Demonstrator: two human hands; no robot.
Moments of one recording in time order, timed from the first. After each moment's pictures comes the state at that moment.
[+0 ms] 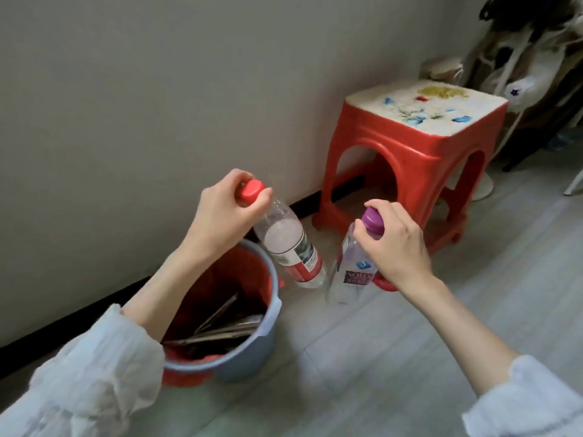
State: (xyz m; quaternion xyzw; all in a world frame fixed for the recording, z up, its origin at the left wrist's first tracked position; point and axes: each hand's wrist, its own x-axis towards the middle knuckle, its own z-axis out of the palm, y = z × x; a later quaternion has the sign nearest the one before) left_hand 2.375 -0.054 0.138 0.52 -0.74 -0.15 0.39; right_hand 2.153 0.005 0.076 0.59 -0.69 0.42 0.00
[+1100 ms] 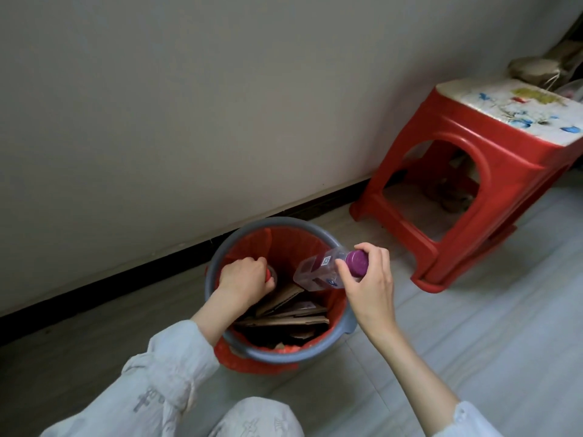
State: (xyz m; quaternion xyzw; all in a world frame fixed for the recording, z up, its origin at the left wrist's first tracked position) left_hand 2.530 -0.088 -0.034 0.59 -0.80 -0.07 -0.05; right_hand 2.339 -0.015 -0.009 0.55 -0.70 0.44 -0.11
